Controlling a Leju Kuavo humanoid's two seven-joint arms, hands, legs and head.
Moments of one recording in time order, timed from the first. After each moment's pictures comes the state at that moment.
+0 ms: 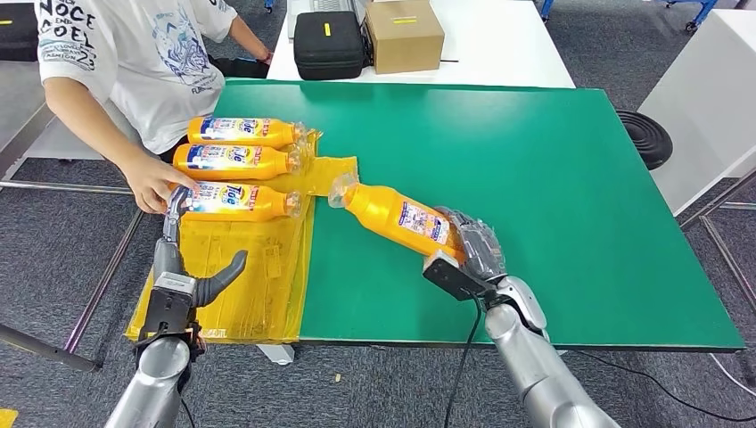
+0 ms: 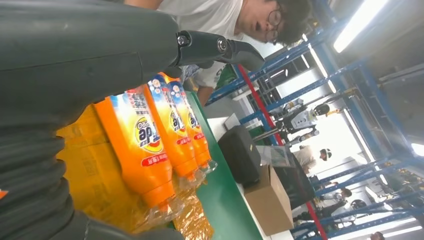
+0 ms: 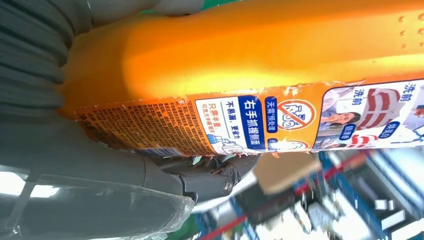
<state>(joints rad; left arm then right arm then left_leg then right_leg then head) -0.17 -0.01 -0.18 -1.29 -0.25 0.28 -0.60 -0.39 0.01 0.20 -0.89 0.71 -0.28 -0.57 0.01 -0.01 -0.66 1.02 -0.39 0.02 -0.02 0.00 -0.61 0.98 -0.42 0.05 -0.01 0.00</state>
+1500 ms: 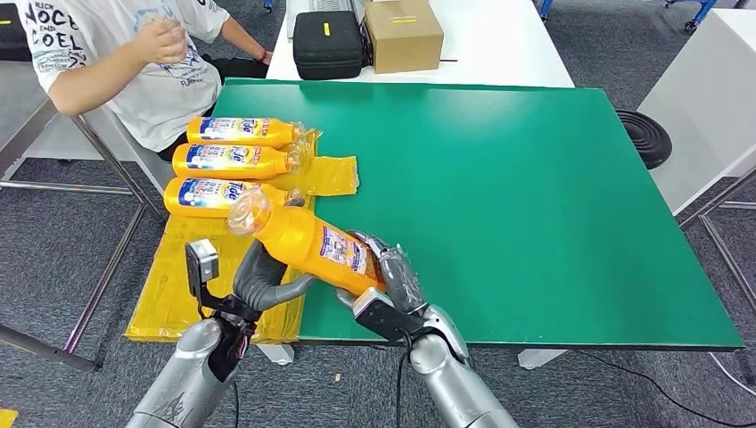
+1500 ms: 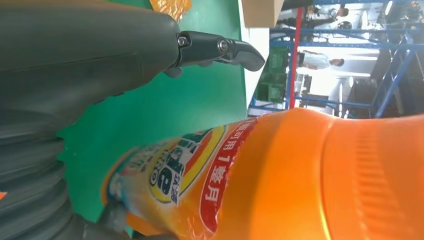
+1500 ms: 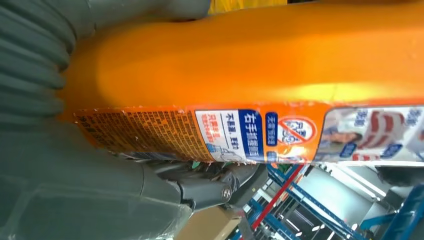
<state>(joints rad) -0.31 -0.07 -0.33 -1.07 0.23 -0.41 -0.47 -0.31 0.25 0.34 -0.94 0.60 -0.19 -0.70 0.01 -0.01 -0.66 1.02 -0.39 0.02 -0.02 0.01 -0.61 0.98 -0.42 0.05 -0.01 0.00</state>
